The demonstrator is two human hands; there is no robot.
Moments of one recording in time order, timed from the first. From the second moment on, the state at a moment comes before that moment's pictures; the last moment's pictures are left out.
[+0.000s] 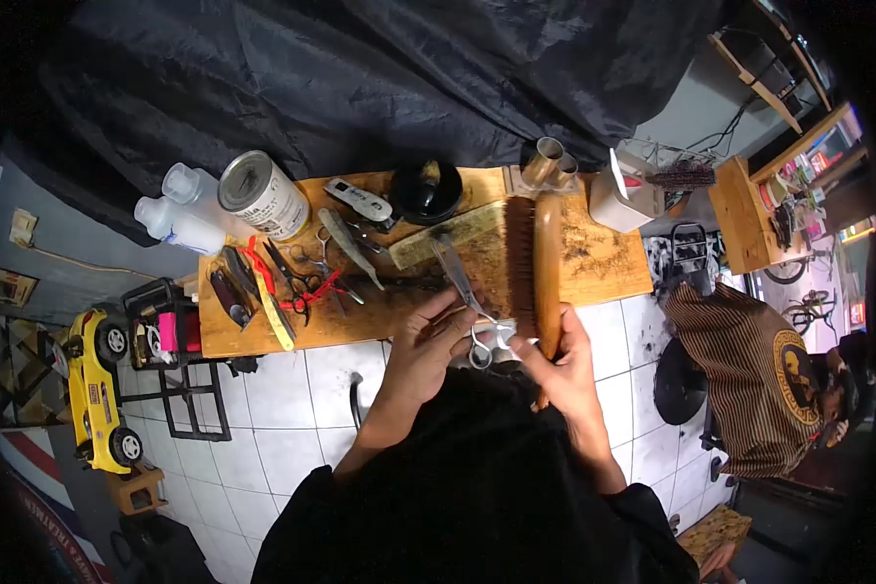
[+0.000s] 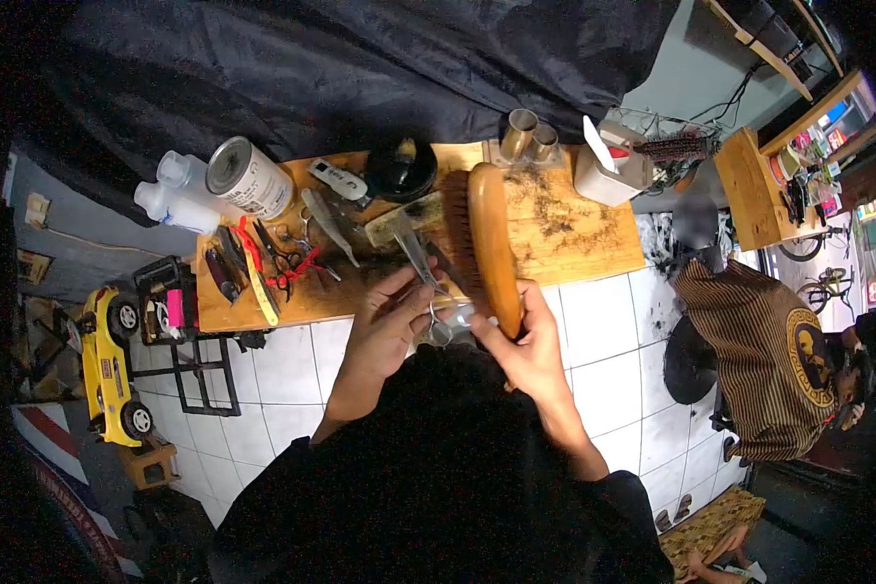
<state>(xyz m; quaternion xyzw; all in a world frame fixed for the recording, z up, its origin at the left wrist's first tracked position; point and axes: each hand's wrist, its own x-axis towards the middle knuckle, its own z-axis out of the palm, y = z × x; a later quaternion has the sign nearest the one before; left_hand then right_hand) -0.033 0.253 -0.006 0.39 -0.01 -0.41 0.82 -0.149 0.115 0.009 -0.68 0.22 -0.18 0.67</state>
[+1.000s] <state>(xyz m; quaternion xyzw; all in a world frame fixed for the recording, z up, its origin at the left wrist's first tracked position) -0.002 0.274 -0.019 0.34 0.01 -0.54 0.77 -0.155 0.090 0.029 -0.91 0.08 -0.17 0.36</state>
